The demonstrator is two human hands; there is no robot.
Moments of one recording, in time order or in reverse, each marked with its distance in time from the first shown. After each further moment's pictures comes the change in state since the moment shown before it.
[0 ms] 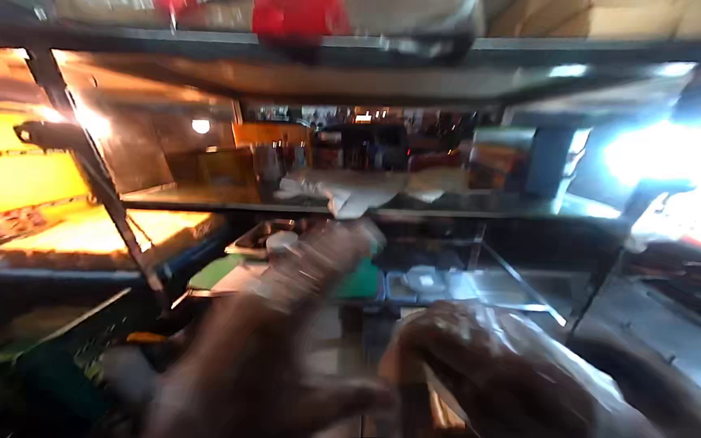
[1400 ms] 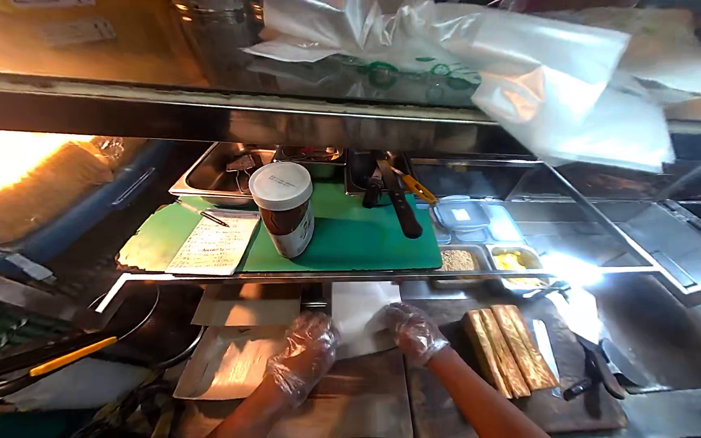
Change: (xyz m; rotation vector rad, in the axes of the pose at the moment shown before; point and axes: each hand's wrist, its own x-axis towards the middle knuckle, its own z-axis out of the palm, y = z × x) left_hand -0.169 -0.349 0.224 0.353 -0.460 -0.136; right_hand -0.069 0.137 0.443 0.100 -0.679 0.633
